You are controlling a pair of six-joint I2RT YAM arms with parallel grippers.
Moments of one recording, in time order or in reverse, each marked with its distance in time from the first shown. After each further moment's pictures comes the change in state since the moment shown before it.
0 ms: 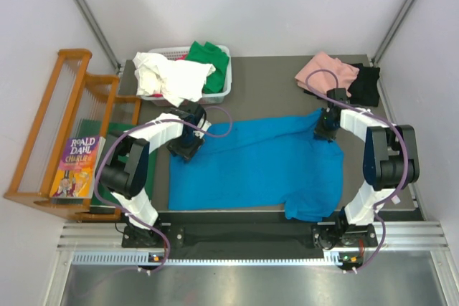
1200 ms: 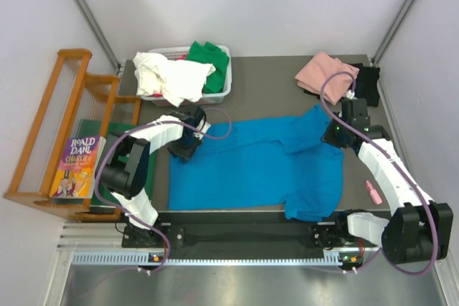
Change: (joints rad) left arm 0.000 0.000 -0.035 0.049 -0.027 0.001; right arm 0.045 -0.577 -0.175 -0.157 0.015 0.006
